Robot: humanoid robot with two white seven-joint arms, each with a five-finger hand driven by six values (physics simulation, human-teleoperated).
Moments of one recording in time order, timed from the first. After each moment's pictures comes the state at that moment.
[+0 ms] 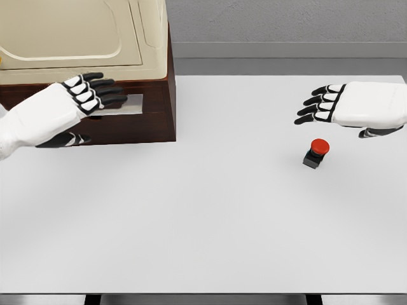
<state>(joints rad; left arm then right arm) -0.24 0.88 -0.21 -1.80 -0.48 -0.61 -0.13 -0.81 -1.16 0.70 -1.77 0.26 -0.61 0.61</state>
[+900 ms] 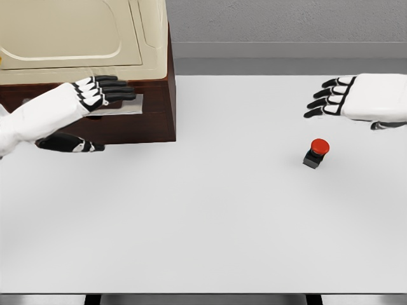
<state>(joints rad) -0.35 1.00 -0.43 -1.79 -0.09 -0.61 -0.15 -0.88 -1.19 0.74 -1.77 0.28 -0.61 0.61</state>
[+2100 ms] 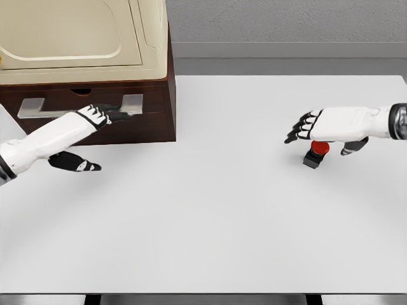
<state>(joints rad) -0.28 1.01 -0.51 -1.76 -0.12 -0.38 -0.16 -0.88 -0.98 0.93 -1.49 0.38 -0.61 0.61</state>
